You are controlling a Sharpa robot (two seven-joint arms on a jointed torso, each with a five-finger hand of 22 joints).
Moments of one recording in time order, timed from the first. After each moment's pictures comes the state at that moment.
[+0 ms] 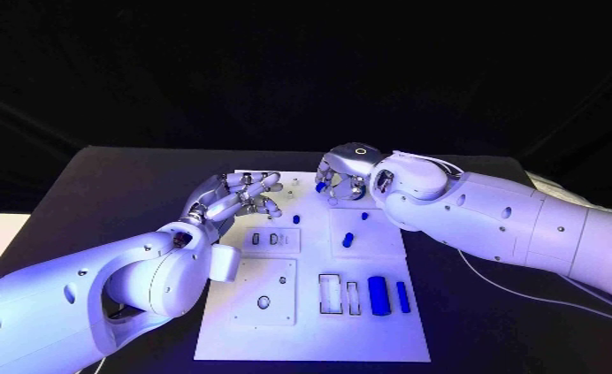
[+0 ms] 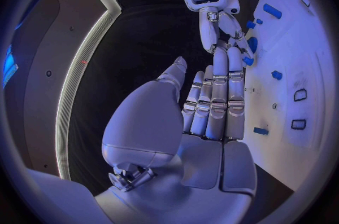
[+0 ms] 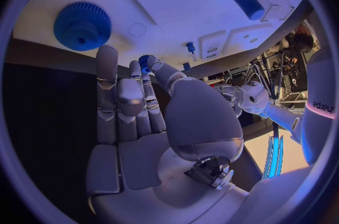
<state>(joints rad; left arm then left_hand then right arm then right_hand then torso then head) 1.13 -0.91 0.02 1.77 -0.01 -0.47 0.41 1.37 -0.01 0.12 0.08 0.05 0.98 0.20 0.09 0.07 1.13 0.14 0.08 0.09 1.17 0.06 0.49 0.51 0.18 1.08 0.16 0.59 0.32 1.28 -0.59 -0.02 1.28 -1.73 -0.27 -0.04 1.22 0.01 0.43 -0.15 0.07 1.15 0.11 0.10 0.09 1.24 0.05 0.07 0.07 1.47 -0.03 1.09 0.91 0.18 1.23 0.07 0.88 0.48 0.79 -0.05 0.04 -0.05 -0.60</state>
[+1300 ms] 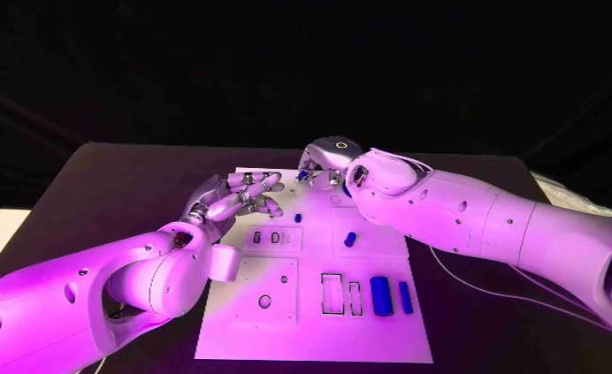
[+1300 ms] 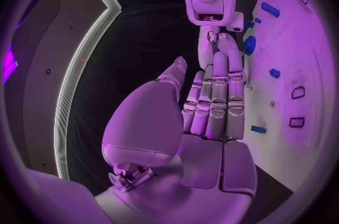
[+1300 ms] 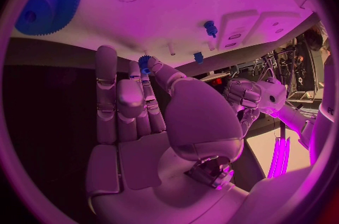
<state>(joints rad) 1.13 -0.91 0.02 1.77 -0.01 -0.46 0.41 1.37 -0.01 0.12 0.07 0.05 0.98 0.21 0.09 0.07 1.12 0.14 0.08 0.09 1.15 0.07 0.49 0.51 0.18 1.06 0.16 0.59 0.33 1.28 -0.44 -0.02 1.12 -1.71 -0.35 -0.08 1.21 0.00 0.44 -0.13 0.06 1.13 0.12 0.07 0.11 1.23 0.06 0.07 0.07 1.47 -0.03 1.10 0.92 0.18 1.22 0.08 0.89 0.49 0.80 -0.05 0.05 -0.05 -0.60</state>
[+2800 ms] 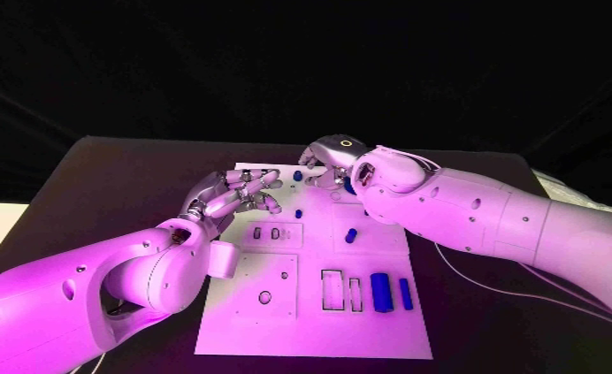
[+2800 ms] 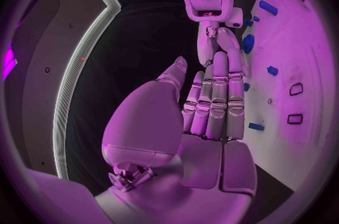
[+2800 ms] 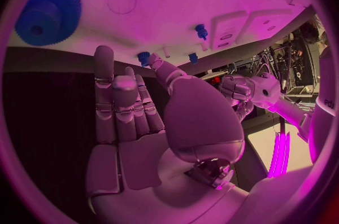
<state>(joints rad) 1.13 -0.91 0.02 1.76 -0.01 -0.45 0.40 1.37 -0.01 0.12 0.07 0.05 0.98 0.21 0.09 0.07 1.12 0.14 0.08 0.09 1.15 0.07 0.49 0.51 0.18 1.06 0.17 0.60 0.34 1.28 -0.53 -0.01 1.23 -1.67 -0.33 -0.08 1.25 -0.06 0.36 -0.10 0.06 0.94 0.19 0.08 0.08 1.06 0.12 0.12 0.07 1.46 0.02 1.05 0.84 0.18 1.16 0.12 0.88 0.46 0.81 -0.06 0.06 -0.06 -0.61</state>
